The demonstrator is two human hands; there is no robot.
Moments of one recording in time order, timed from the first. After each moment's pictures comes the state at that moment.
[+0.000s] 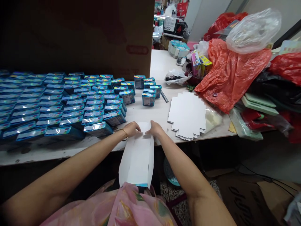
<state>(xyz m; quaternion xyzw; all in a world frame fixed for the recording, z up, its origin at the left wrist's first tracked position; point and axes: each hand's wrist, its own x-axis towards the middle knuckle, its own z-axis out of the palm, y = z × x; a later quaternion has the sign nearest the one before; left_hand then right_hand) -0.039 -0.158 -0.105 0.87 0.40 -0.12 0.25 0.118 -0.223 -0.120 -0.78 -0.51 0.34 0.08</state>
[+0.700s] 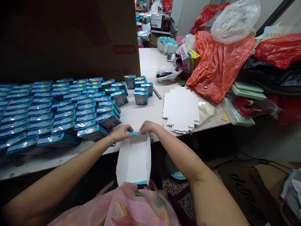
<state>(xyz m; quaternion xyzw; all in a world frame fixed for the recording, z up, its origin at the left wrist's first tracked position) -0.058 -0.169 -0.096 0.86 0.41 -0.10 0.30 0.116 -0.222 -0.088 -0.67 -0.57 0.47 0.05</state>
